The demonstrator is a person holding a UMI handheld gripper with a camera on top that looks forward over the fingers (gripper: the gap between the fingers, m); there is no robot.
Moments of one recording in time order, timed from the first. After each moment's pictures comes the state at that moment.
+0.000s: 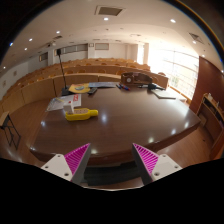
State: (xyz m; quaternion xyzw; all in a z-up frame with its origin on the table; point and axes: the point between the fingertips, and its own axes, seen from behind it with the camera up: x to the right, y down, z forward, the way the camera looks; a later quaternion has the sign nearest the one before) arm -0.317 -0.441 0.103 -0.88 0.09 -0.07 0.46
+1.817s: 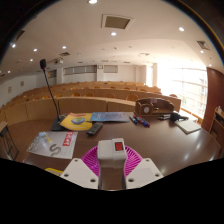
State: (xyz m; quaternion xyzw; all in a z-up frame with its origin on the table) arm -0.289 -0.093 0.115 -0.81 0.04 -0.04 0.58
